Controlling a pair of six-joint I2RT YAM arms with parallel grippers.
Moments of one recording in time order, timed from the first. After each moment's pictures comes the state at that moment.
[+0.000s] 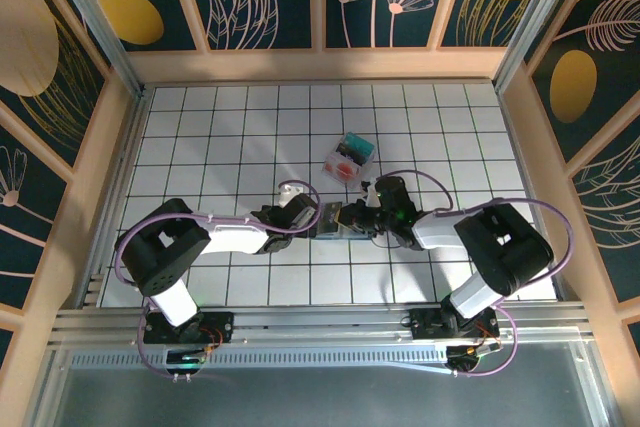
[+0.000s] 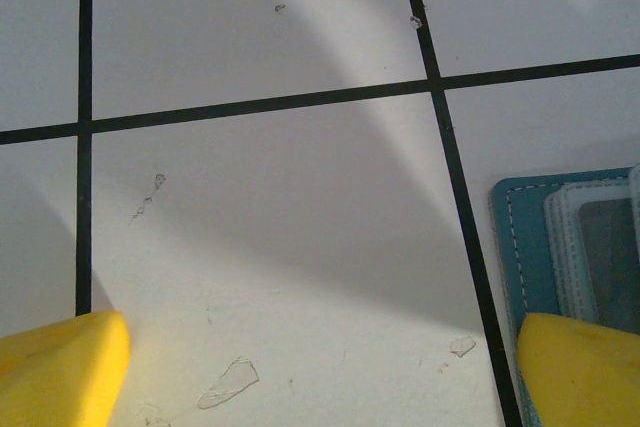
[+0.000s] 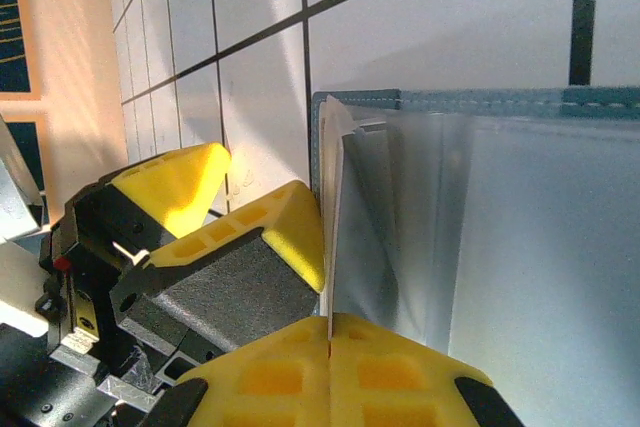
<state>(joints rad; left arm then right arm) -0.89 1.70 0.72 -0.02 -0.44 -0.66 0.59 1.55 0.47 0.43 -0.54 0.99</state>
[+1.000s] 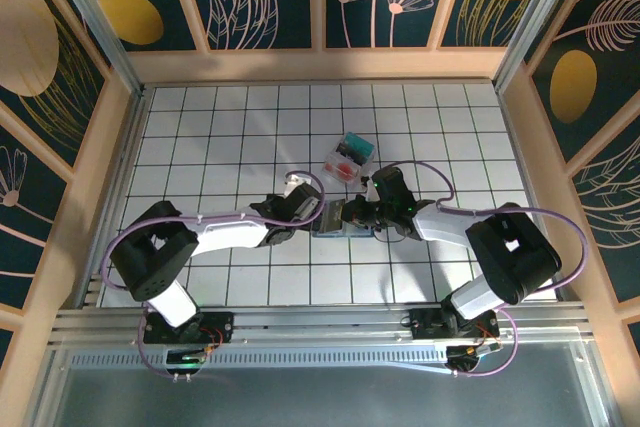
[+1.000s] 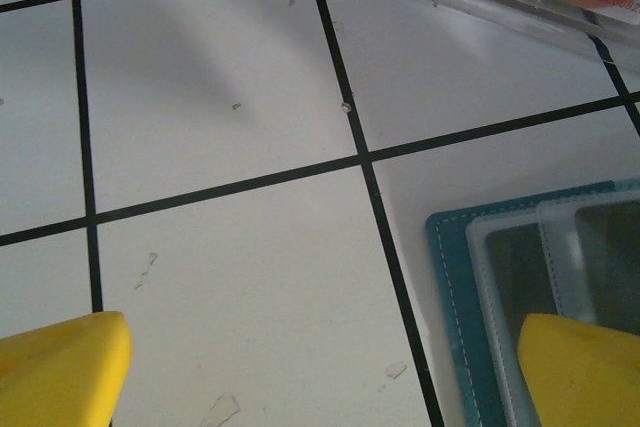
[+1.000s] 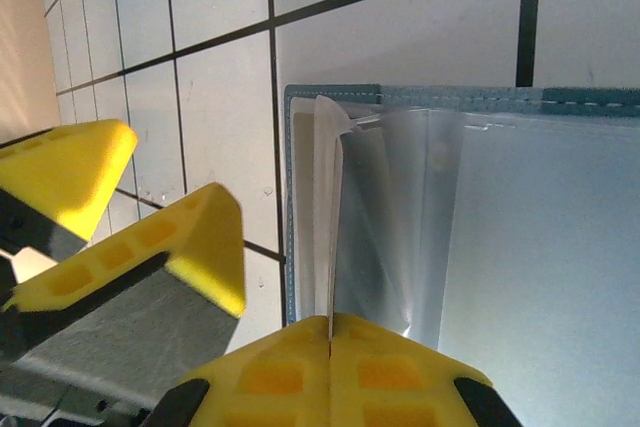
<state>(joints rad) -0.90 1.67 0.82 -0.11 -0.43 -0.55 0.59 1.51 0.58 0.13 -0.49 0.86</state>
